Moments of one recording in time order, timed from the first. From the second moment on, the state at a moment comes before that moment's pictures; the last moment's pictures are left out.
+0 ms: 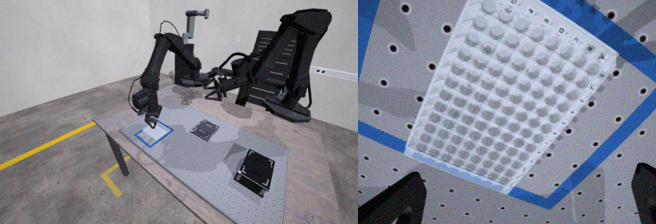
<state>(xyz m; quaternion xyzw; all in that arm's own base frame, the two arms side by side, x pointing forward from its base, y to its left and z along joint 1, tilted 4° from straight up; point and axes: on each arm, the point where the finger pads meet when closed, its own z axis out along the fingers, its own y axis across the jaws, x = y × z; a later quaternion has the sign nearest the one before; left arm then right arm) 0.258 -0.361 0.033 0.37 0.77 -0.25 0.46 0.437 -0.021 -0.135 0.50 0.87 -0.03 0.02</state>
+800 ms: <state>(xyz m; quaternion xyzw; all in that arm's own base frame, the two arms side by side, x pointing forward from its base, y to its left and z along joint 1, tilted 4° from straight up) 0.258 -0.361 0.033 0.37 0.77 -0.25 0.46 0.443 -0.019 -0.142 0.73 0.69 -0.02 0.02</state>
